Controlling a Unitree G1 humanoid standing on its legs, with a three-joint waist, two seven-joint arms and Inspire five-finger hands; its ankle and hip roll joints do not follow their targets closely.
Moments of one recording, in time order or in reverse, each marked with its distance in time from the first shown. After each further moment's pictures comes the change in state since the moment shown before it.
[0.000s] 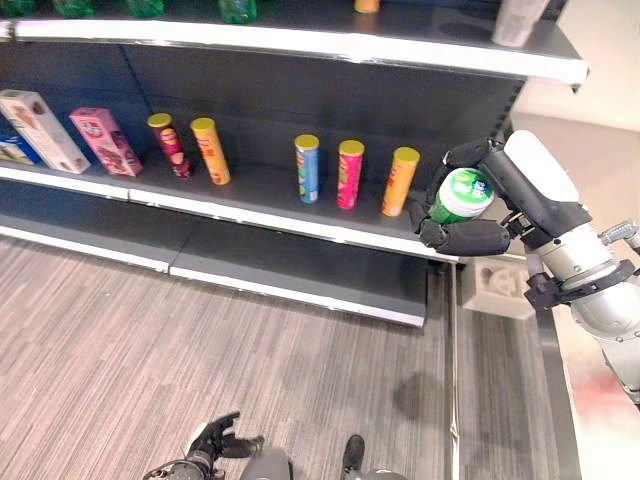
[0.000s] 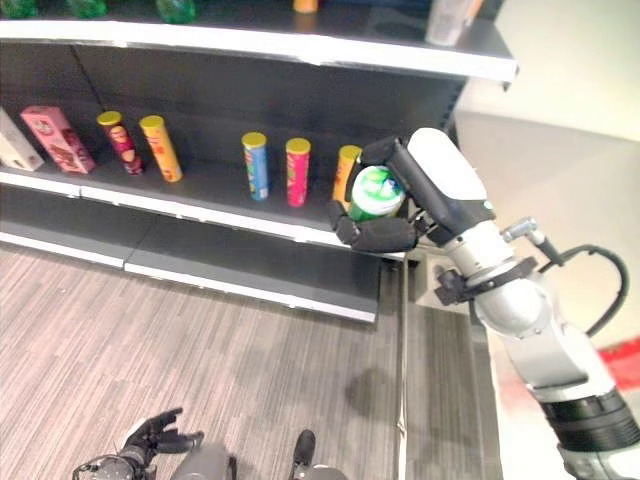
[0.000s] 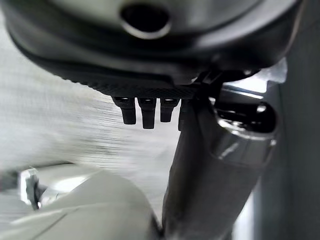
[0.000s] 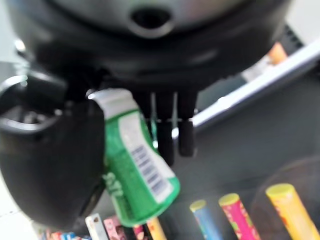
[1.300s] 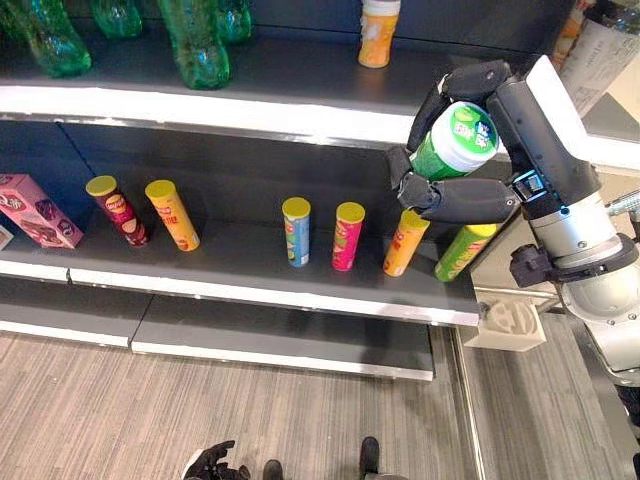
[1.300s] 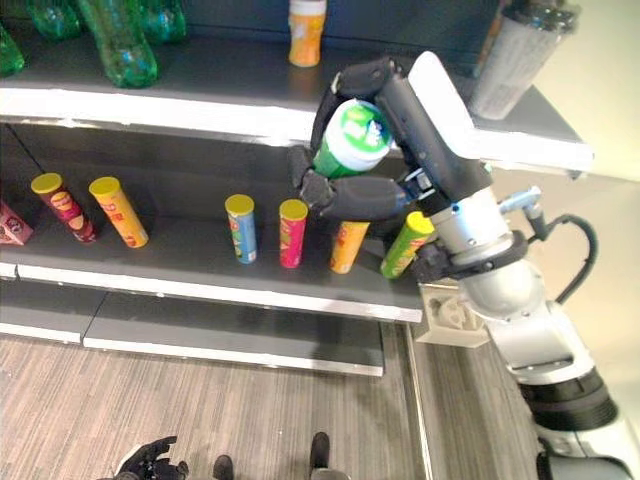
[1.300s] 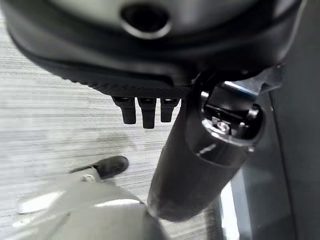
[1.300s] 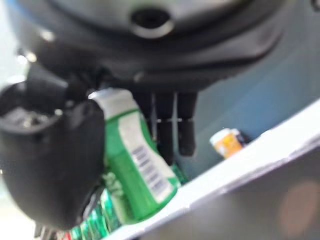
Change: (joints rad) left arm 0.100 -0.046 -0.039 0.066 0.076 0.015 0.027; right arm -0.157 0.071 0.039 -0.097 0.145 -0.021 -0.064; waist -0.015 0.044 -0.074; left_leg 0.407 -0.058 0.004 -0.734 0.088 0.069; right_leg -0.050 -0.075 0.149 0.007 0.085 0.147
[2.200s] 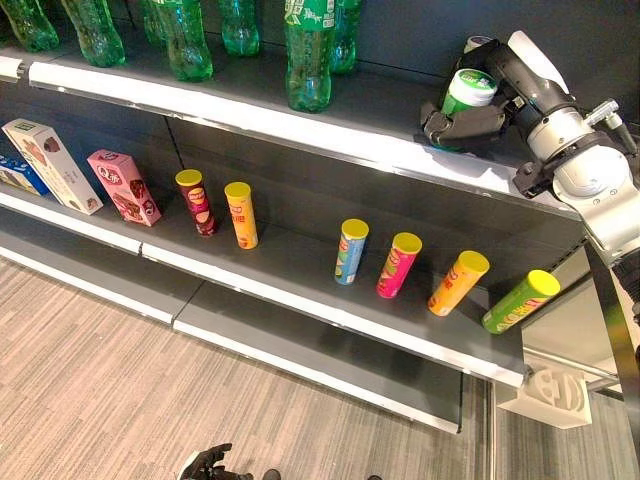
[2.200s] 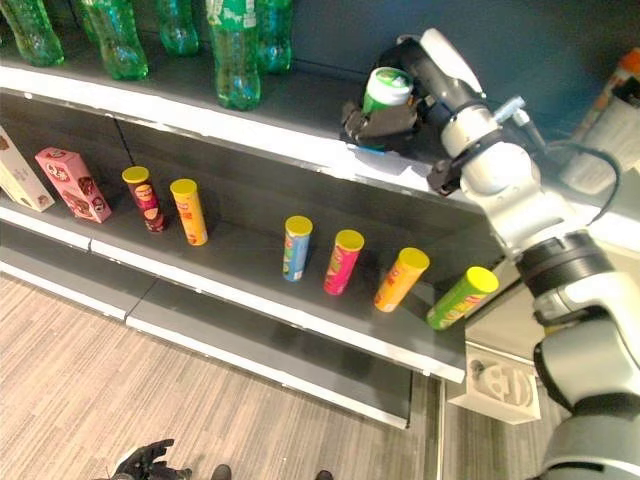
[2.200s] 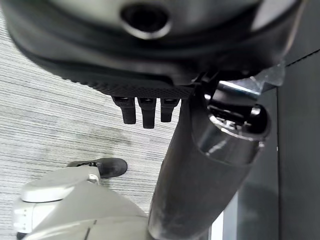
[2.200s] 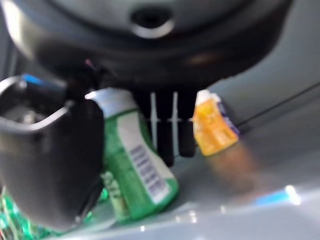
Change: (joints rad) left arm -0.015 0.055 -0.077 0.039 -0.078 -0.002 -0.001; right arm -0.727 -0.078 0.625 0.880 0.197 0.064 0.034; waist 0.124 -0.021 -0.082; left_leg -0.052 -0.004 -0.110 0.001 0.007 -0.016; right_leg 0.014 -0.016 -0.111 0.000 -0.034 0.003
